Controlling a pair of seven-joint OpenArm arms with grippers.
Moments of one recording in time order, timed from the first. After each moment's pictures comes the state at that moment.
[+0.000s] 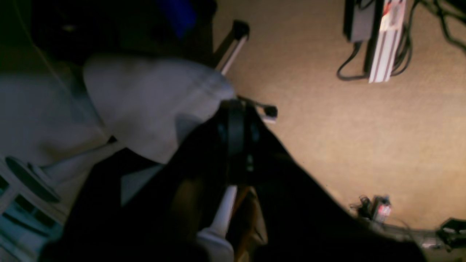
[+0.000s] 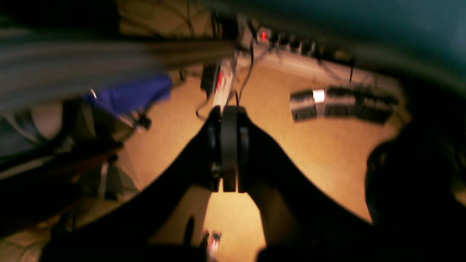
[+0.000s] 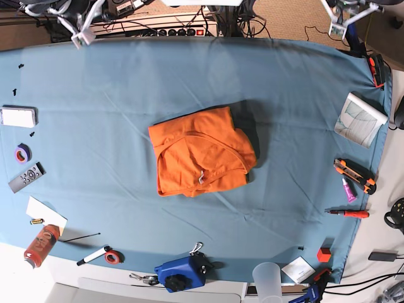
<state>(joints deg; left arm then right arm) 57.0 -19.3 -5.3 125.0 1.7 0.9 67.0 -49.6 12.9 35.8 119.8 47.6 39.8 -77.5</state>
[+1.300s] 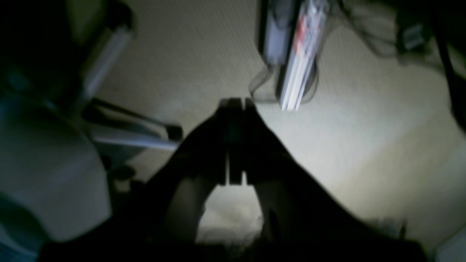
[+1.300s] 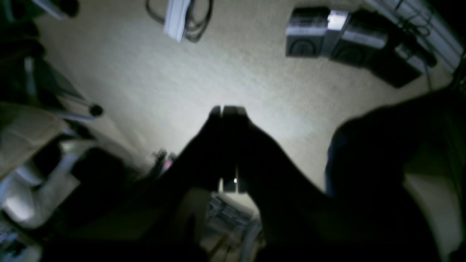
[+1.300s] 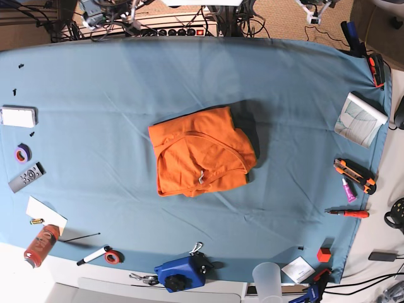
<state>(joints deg) 22.8 -9.4 -5.4 37.4 -7.4 -12.2 12.2 -15.2 20.5 -9.4 41.8 -2.6 39.4 -28.1</state>
